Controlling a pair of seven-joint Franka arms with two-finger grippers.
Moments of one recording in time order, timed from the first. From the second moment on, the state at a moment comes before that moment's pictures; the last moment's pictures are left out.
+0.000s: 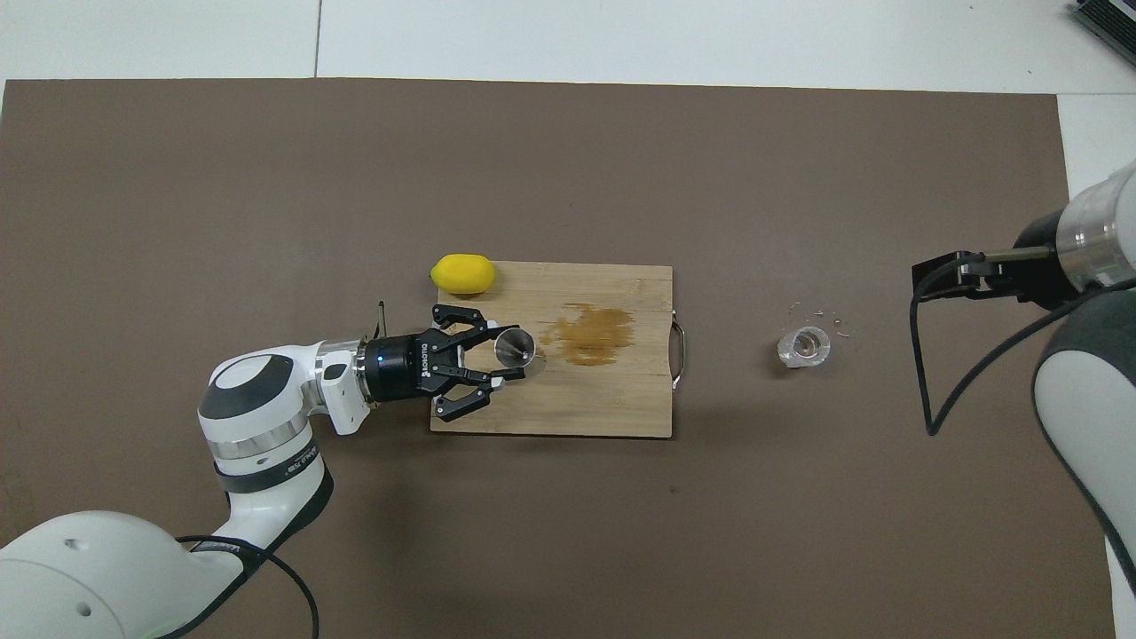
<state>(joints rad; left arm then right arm) -0.26 0.30 -0.01 -2.29 -1.90 1.68 2.38 0.03 -0.03 0.05 -1.68 -0.06 1.67 0.12</state>
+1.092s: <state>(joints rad) -0.46 0.30 -0.01 -2.29 -2.14 1.87 2.51 0.03 -0.03 0.05 -1.68 -0.06 1.67 0.12</state>
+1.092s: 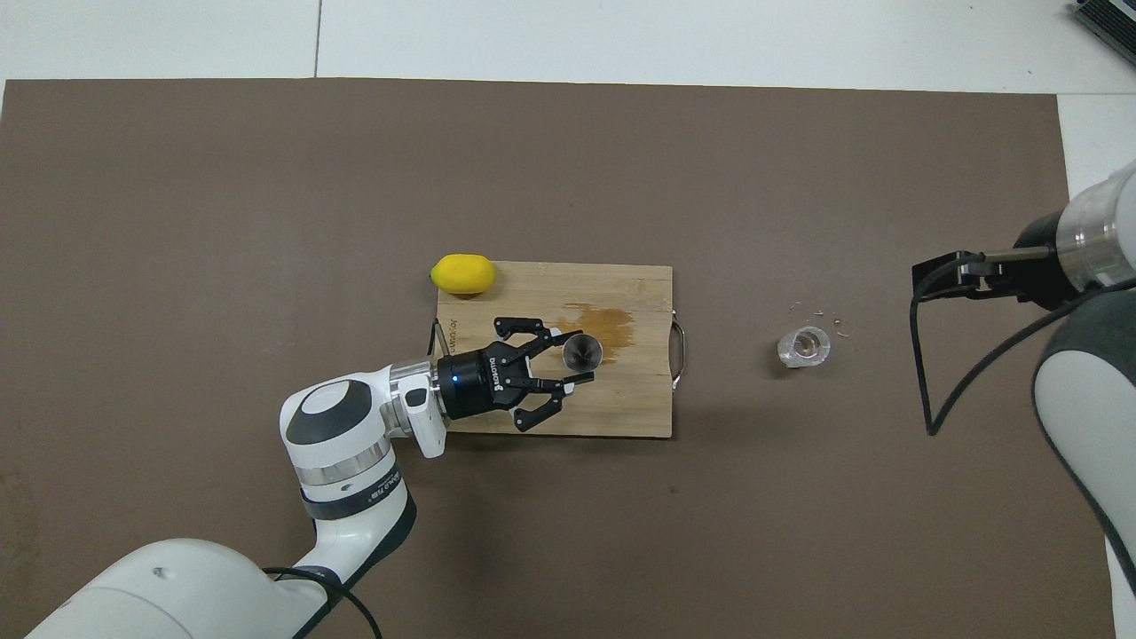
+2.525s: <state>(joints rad) -0.47 0.30 -0.01 -2.29 -2.15 1.93 2.57 -0.02 -0.03 0.05 -1.68 -0.06 1.67 0.12</state>
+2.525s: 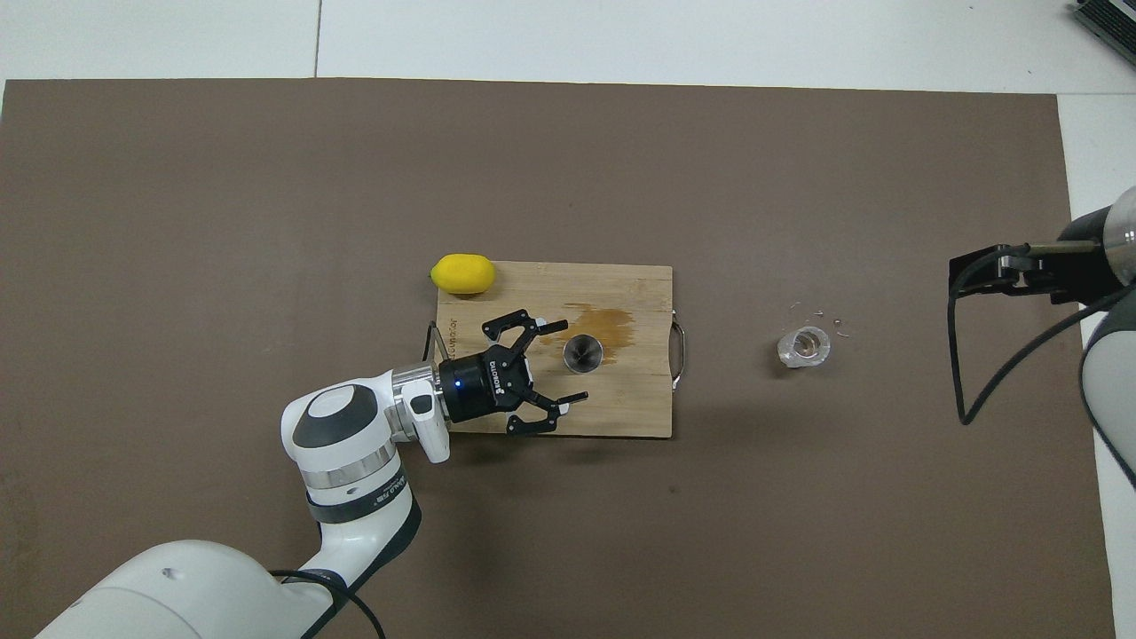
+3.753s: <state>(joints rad) -0.18 0.30 0.01 -2.34 -1.81 1.82 2.57 -0.06 0.05 0.05 -1.78 0.24 1.83 0.93</state>
